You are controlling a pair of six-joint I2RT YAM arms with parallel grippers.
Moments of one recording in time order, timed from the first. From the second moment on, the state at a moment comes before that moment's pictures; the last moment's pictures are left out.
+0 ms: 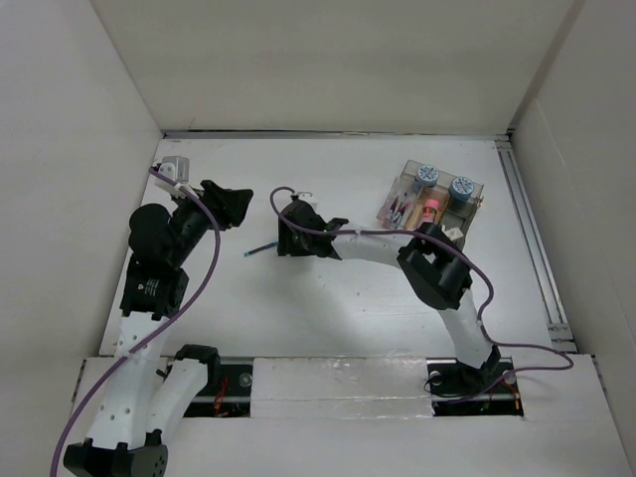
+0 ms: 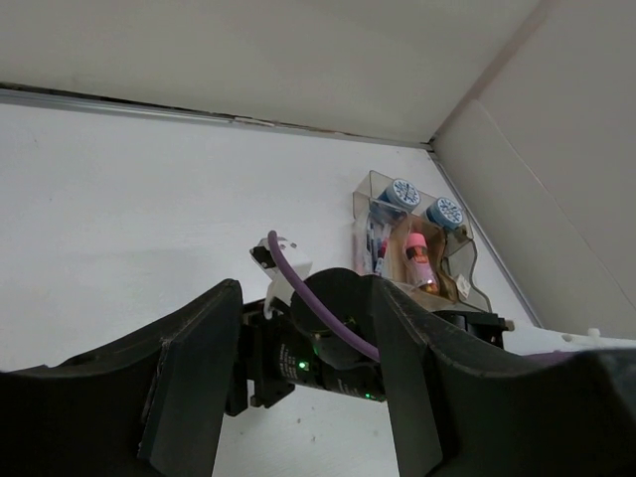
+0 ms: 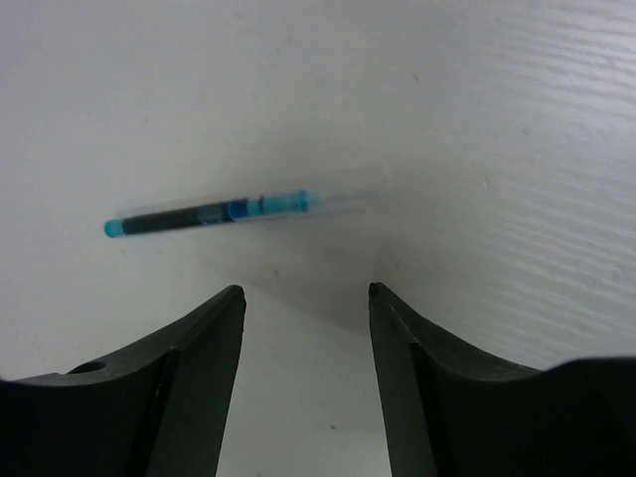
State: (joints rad) left arm -0.14 0.74 0.90 -0.17 0.31 -0.47; right arm 0.91 2.14 1.53 -0.20 0.18 0.75
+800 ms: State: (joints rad) left arm -0.14 0.65 0.90 -0.21 0.23 -0.46; right arm 0.96 2.43 2.00 -0.39 0.40 0.71
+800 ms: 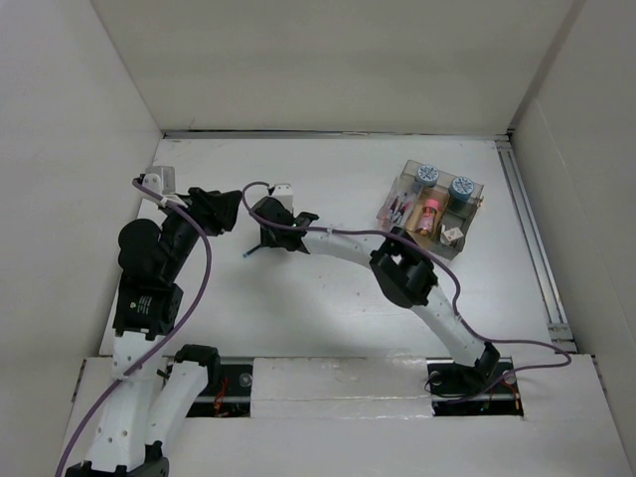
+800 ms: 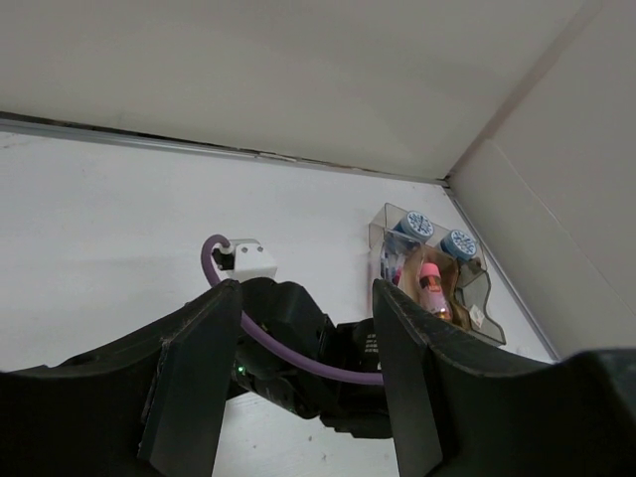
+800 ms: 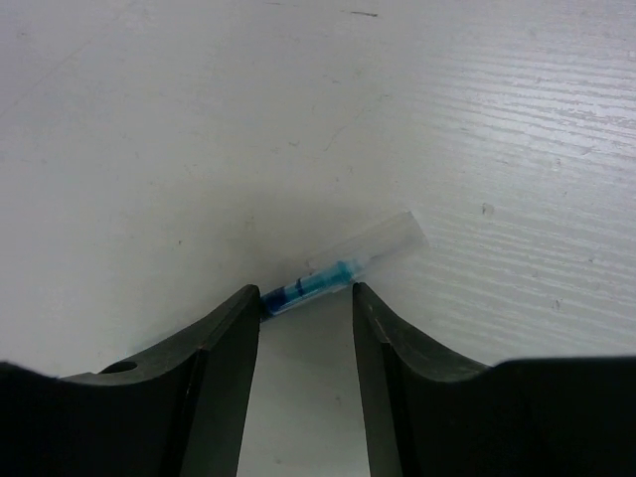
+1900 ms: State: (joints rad) left arm -0.14 0.70 0.90 -0.19 0.28 -0.47; right arm 0.86 1.89 1.21 -0.25 0.36 0.71
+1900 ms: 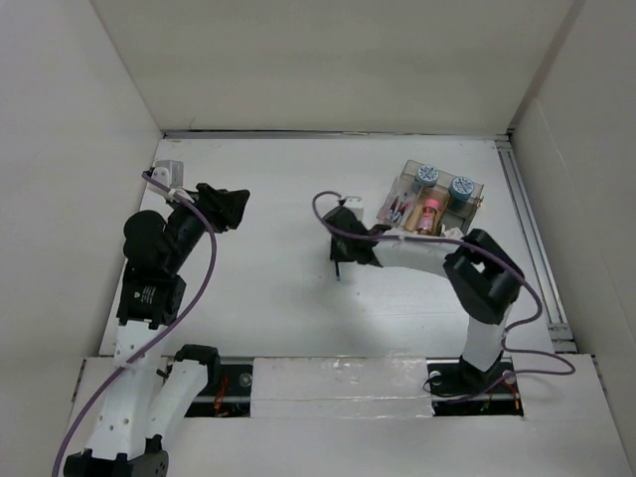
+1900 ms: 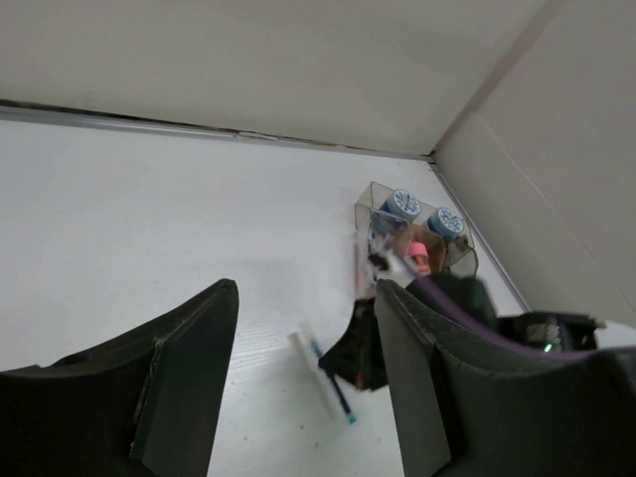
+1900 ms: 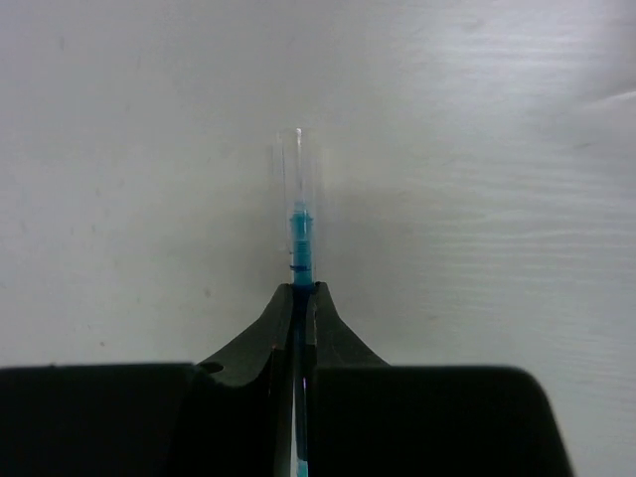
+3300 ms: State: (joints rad) left arm -0.14 0.85 0.89 -0.17 0.39 -0.47; right arm 0.35 1.65 1.10 -0.04 0.27 0.86
